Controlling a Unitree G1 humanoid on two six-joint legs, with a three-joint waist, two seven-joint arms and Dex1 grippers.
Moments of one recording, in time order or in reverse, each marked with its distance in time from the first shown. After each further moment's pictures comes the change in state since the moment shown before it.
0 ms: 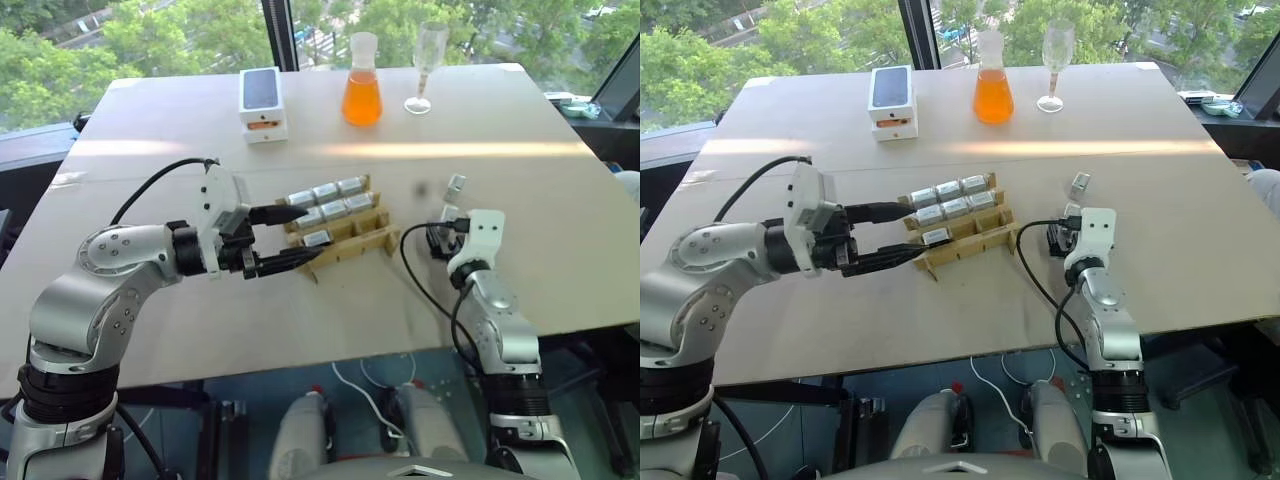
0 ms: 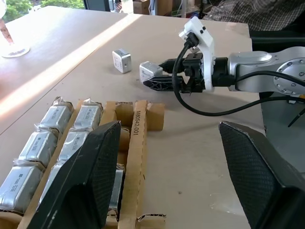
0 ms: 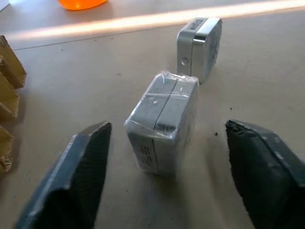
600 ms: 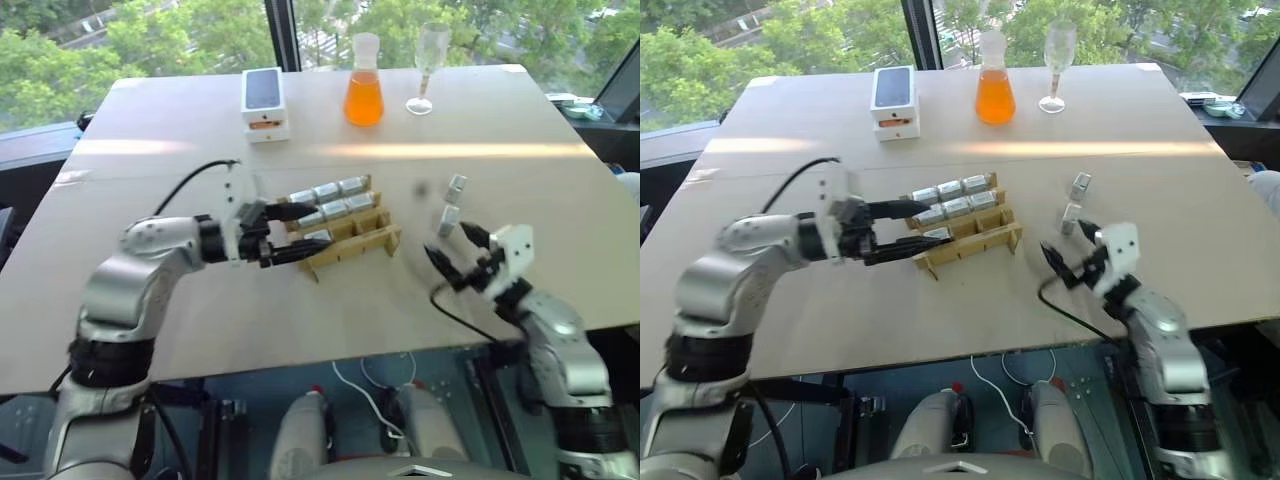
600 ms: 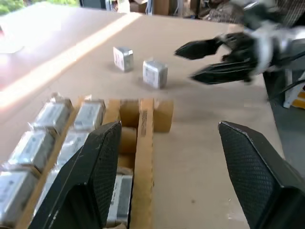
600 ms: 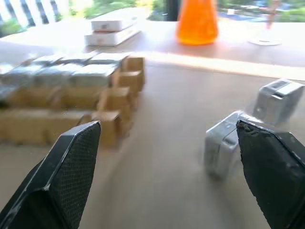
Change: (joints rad) left arm -0.053 -0.067 -0.034 0.094 0.089 -0.056 -0.065; right arm 0.128 -0.176 0.026 -0.171 0.113 -0.089 0.318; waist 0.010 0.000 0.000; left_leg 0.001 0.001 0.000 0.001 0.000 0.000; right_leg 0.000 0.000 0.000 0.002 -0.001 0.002
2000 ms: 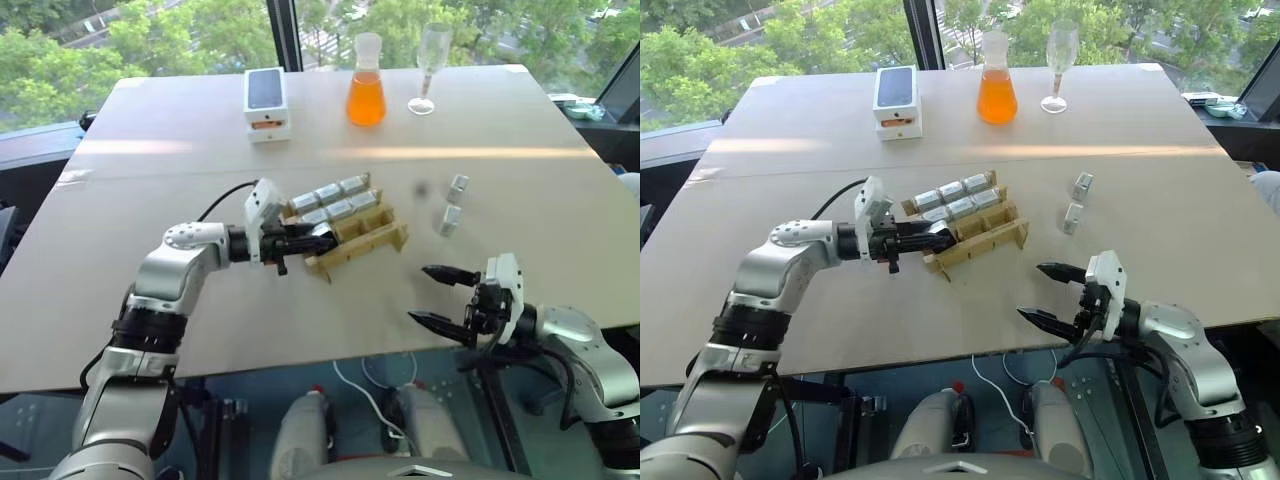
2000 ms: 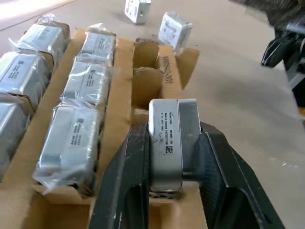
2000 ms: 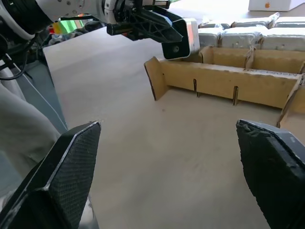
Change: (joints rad) left arm -0.209 -0.108 -0.245 0.578 0.157 -0.178 -0.098; right arm 0.136 -0.347 0.089 -0.074 0.316 -0.009 0.661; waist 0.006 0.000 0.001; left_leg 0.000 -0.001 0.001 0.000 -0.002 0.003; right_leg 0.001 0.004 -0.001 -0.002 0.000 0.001
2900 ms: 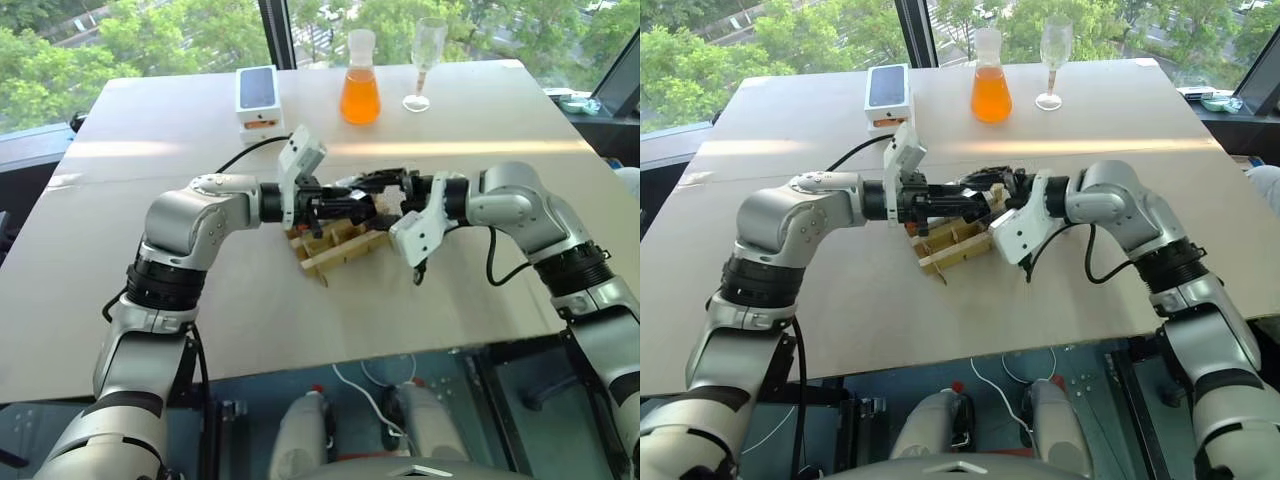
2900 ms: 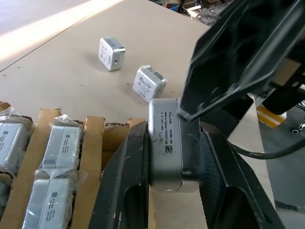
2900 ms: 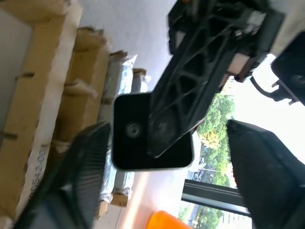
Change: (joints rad) left arm -0.233 -0.036 -0.044 -0.185 -0.178 0.424 0.198; right arm -0.892 -0.006 0.324 0.529 -0.873 -0.941 -0.115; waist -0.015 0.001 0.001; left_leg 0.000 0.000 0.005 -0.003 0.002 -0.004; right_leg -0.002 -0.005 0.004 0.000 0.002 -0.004
